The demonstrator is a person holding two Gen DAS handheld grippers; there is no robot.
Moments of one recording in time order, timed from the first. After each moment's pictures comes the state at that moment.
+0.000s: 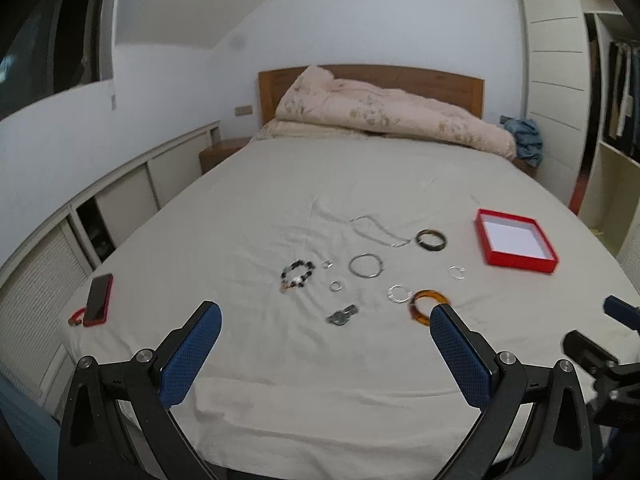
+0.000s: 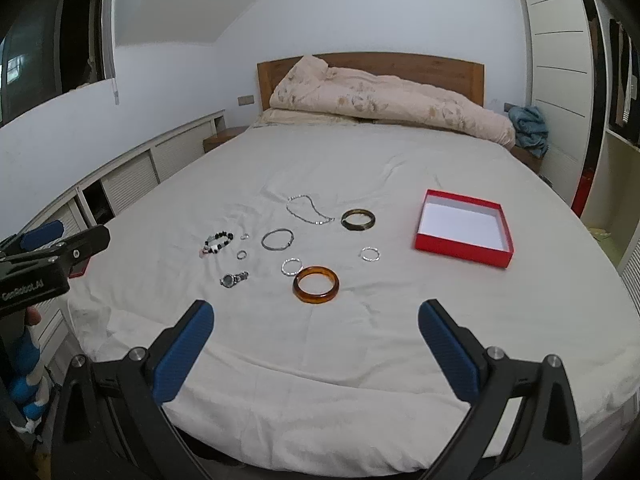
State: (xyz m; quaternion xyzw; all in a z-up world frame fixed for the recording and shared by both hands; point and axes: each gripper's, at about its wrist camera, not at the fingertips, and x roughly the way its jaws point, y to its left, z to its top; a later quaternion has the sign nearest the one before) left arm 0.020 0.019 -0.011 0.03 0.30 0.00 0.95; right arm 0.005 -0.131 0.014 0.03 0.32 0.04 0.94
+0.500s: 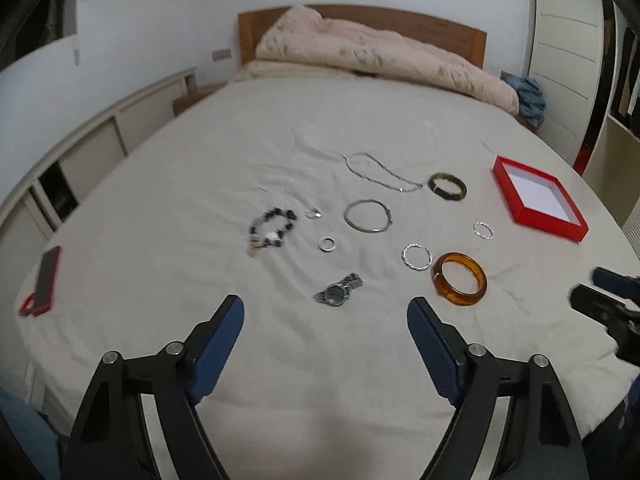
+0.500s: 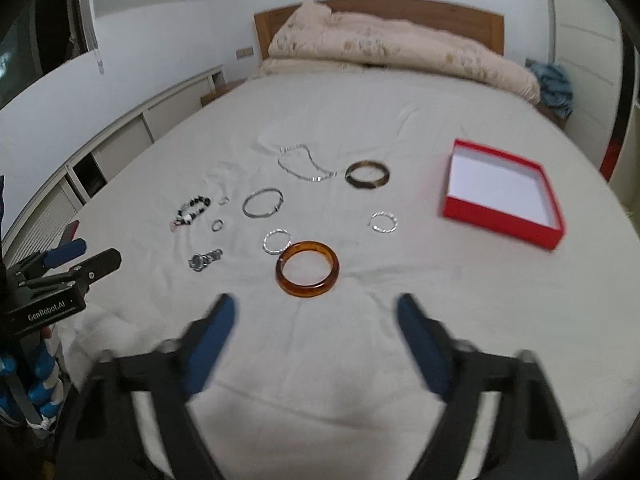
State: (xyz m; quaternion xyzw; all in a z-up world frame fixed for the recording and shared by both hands) left arm 0.130 0.025 -0.105 0.02 0.39 -0.05 0.92; right arm 0.118 -0.148 -0.056 0.05 0.42 0.06 0.90
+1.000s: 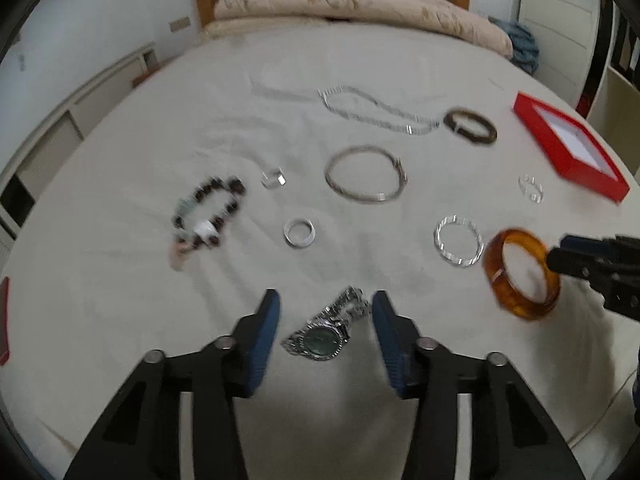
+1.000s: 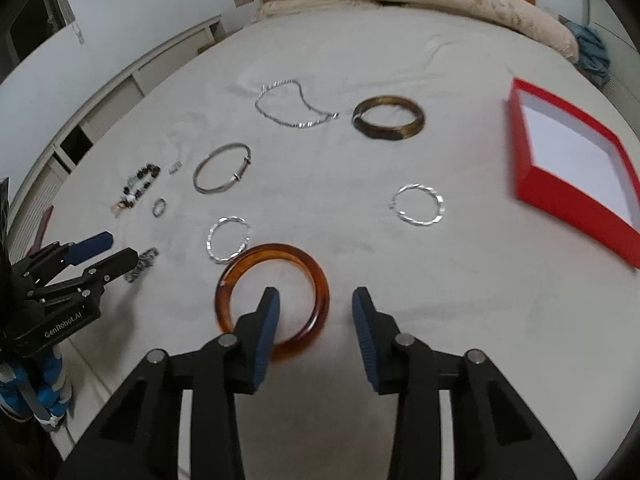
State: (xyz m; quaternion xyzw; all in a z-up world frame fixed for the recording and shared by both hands) left arm 0.224 0.006 -0.192 0.06 0.47 -0.09 0.87; right arm 0.235 -0.146 -0.158 0.06 0.51 0.10 0.86
